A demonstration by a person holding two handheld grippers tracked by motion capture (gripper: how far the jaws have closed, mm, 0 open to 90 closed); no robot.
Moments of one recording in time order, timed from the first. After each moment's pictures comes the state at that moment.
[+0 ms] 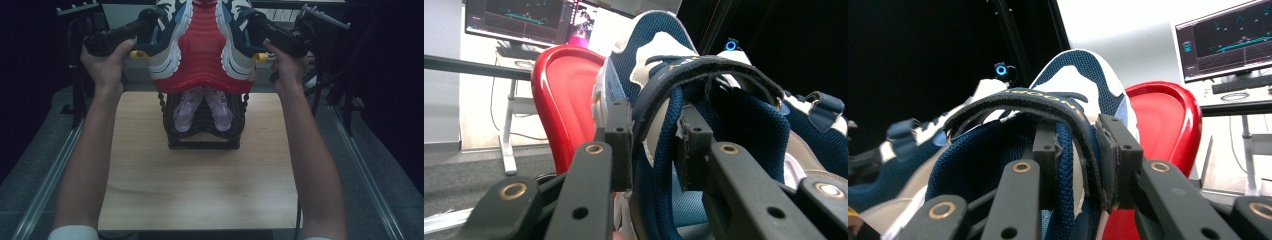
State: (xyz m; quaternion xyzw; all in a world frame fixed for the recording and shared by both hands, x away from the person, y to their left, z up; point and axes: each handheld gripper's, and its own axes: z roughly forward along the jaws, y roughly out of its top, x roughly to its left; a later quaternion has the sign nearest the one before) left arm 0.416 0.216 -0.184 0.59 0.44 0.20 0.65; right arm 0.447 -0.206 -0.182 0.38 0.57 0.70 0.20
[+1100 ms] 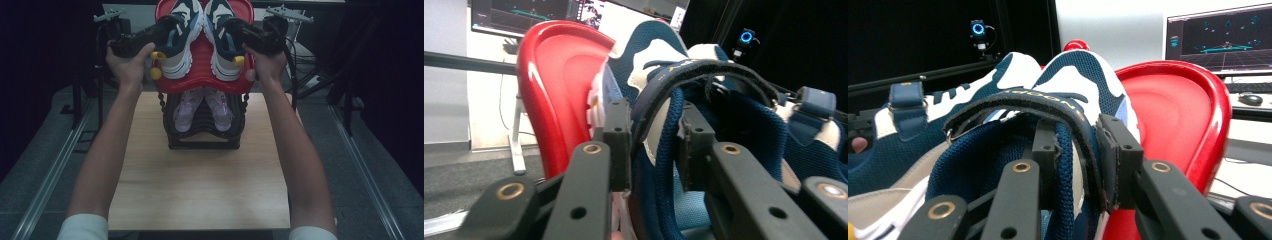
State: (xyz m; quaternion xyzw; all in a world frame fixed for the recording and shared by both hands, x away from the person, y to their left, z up) left arm 0.450 0.185 -0.208 0.60 0.44 0.22 0.64; right arm 0.474 -0.161 -0.196 0.36 0.63 0.63 0.26
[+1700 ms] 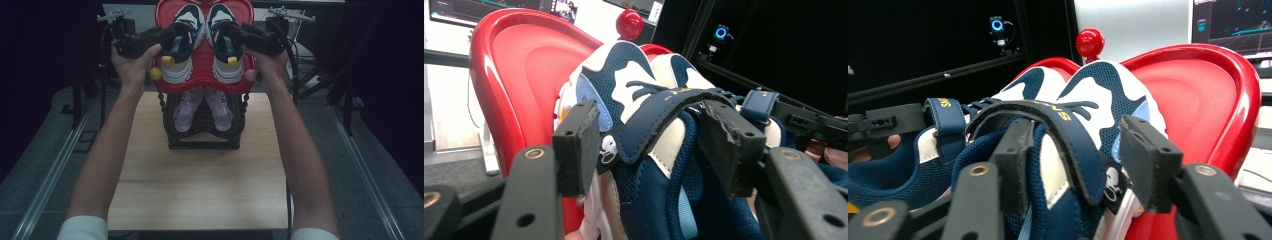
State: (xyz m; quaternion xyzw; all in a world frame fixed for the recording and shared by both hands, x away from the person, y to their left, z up) left arm 0.452 0.180 -0.209 0.61 0.42 0.18 0.65; right arm 0.480 -0.168 -0.199 0.35 0.64 0.64 0.21
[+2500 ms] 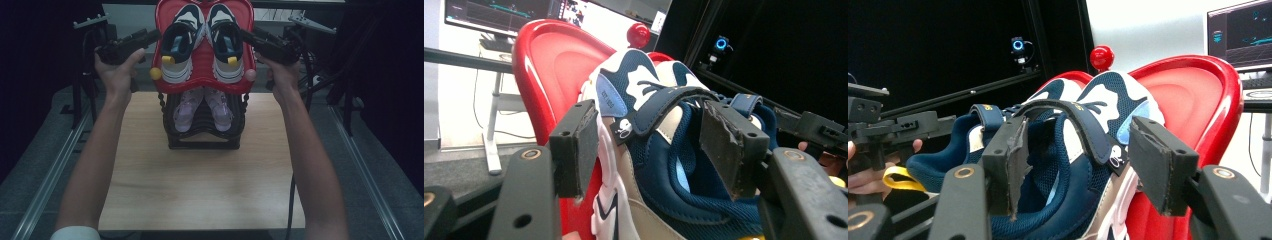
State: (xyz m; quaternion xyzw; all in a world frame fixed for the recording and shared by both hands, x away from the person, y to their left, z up) left arm 0.423 0.208 -0.209 0.59 0.43 0.18 0.66; right arm 0.449 -0.196 -0.200 0.34 0.62 0.68 0.19
